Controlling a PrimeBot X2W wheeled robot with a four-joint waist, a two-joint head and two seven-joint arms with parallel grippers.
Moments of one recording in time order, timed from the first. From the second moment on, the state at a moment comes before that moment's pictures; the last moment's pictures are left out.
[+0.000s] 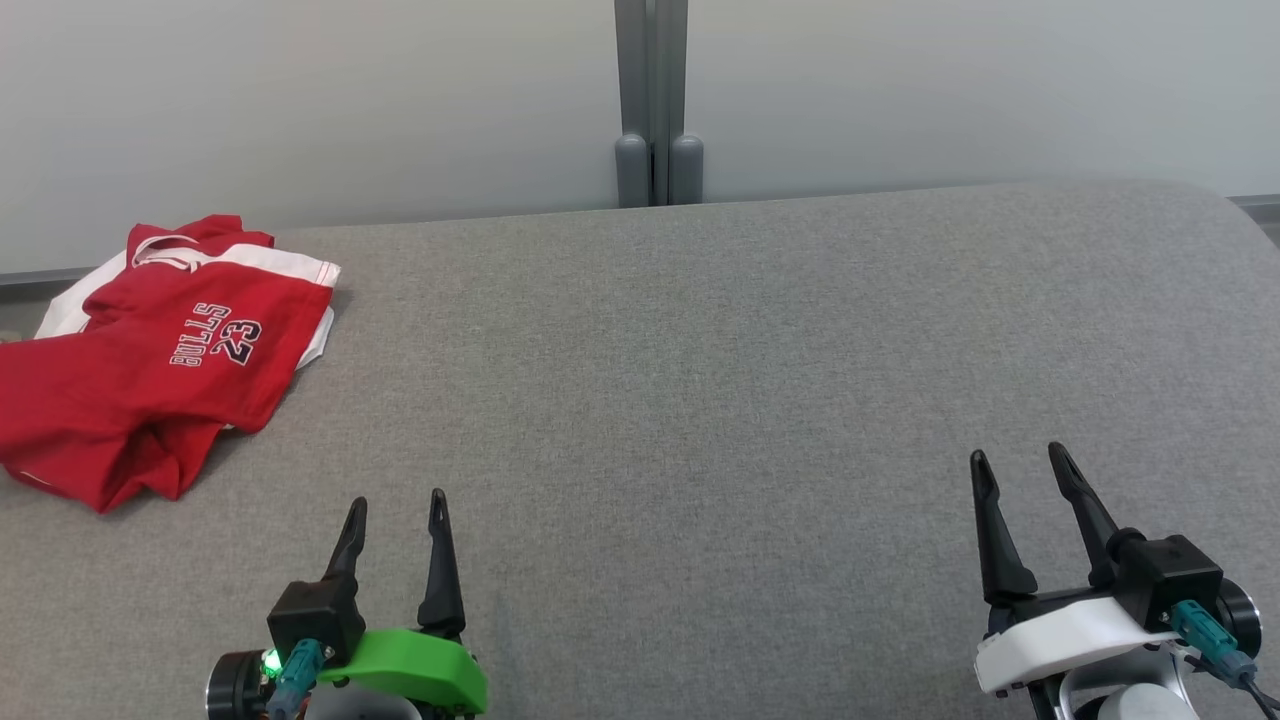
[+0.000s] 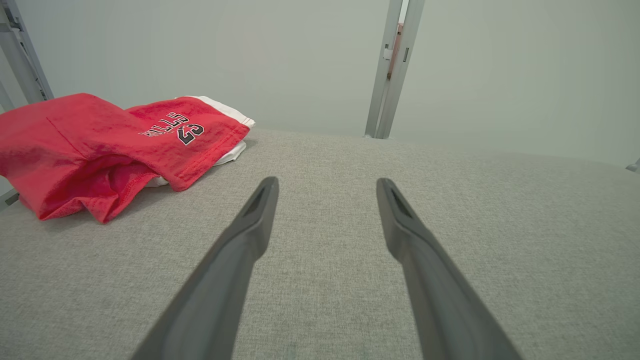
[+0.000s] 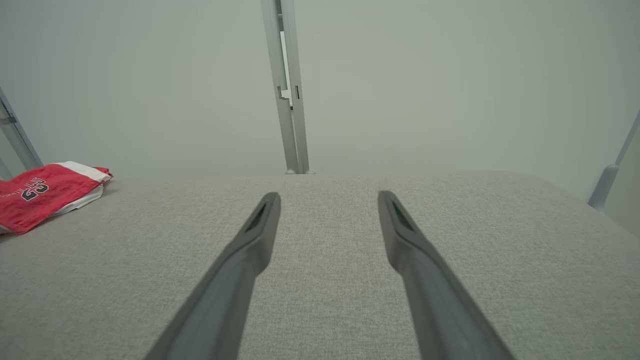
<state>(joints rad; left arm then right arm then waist) -0.05 0.05 -0.20 0.30 -0.27 0.09 -0.26 0.03 -0.05 -0.02 0.13 0.10 0.13 -0.26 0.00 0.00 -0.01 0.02</state>
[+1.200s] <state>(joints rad) -0.07 0.05 -0.18 0.31 -0.25 0.09 -0.26 0.03 -0.05 -0.02 0.12 0.12 0.13 -0.26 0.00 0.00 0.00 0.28</state>
